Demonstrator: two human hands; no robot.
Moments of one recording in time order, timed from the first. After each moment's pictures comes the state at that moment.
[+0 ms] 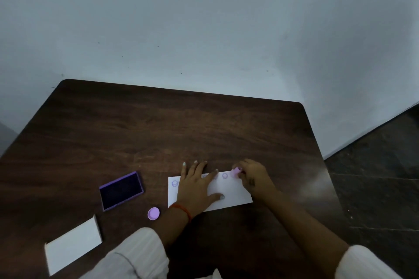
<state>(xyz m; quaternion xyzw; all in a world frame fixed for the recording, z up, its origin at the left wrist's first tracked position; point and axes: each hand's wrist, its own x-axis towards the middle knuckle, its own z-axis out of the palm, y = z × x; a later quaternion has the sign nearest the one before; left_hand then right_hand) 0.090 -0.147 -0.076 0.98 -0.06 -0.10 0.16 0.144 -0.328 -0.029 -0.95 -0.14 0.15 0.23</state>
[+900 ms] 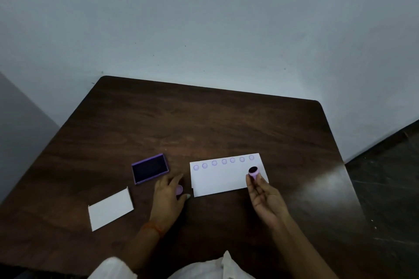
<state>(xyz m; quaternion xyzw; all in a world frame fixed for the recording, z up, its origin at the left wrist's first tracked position) -0.017 -0.075 -0.060 0.94 0.17 -0.03 0.30 0.048 -0.312 -0.035 -0.27 0.28 0.19 0.90</state>
